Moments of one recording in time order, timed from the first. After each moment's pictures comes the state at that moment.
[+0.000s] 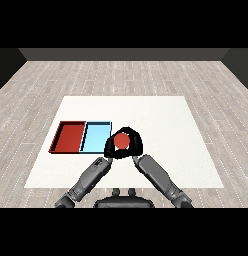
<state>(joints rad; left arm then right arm) -0.39 0.03 -0.56 -1.20 0.38 0.58 -0.37 -0.44 -0.02 0.57 -1.49 -0.27 -0.54 -0.38</state>
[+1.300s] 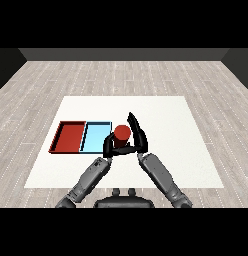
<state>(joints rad) -0.36 0.01 -0.52 -1.24 0.34 0.62 -0.46 -0.41 -0.01 0.46 -1.52 -0.20 -0.46 -0.20</state>
